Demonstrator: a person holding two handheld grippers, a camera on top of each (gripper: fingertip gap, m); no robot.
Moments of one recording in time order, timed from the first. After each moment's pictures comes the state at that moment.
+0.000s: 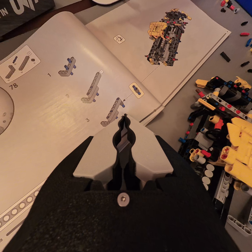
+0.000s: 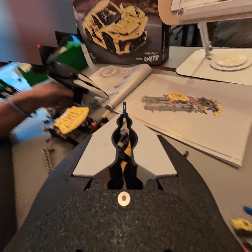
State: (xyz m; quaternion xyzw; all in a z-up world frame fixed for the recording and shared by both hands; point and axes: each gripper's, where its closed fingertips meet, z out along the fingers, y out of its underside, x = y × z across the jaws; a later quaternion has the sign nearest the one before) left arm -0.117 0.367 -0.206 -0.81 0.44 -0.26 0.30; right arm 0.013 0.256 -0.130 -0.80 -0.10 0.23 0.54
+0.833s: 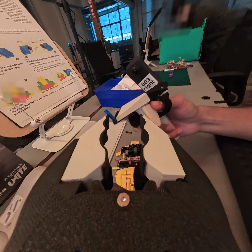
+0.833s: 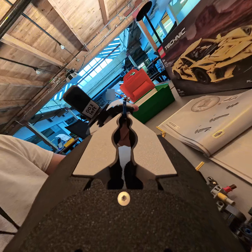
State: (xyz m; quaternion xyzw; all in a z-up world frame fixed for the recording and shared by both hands) left arm -0.063 0.227 -0.025 -0.48 0.55 -0.43 0.52; right arm -0.084 0.246 -0.026 -0.63 -0.10 0.58 0.51
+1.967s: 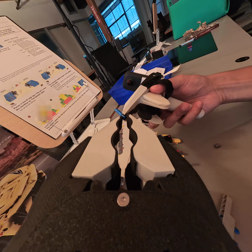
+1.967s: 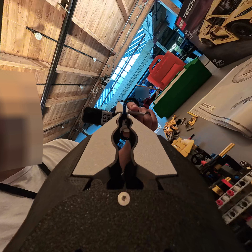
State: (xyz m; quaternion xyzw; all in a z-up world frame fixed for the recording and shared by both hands) left arm -0.063 0.227 -0.037 -0.42 0.60 -0.30 0.60; right arm -0.075 0.233 -0.037 -0.58 -0.06 0.71 0.39
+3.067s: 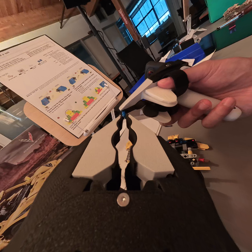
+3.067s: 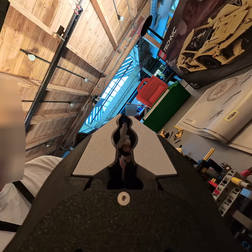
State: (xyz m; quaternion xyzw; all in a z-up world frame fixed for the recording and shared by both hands) left arm -0.050 0.239 -0.039 -0.41 0.56 -0.21 0.68; right arm -0.056 0.249 -0.033 -0.58 0.00 0.68 0.45
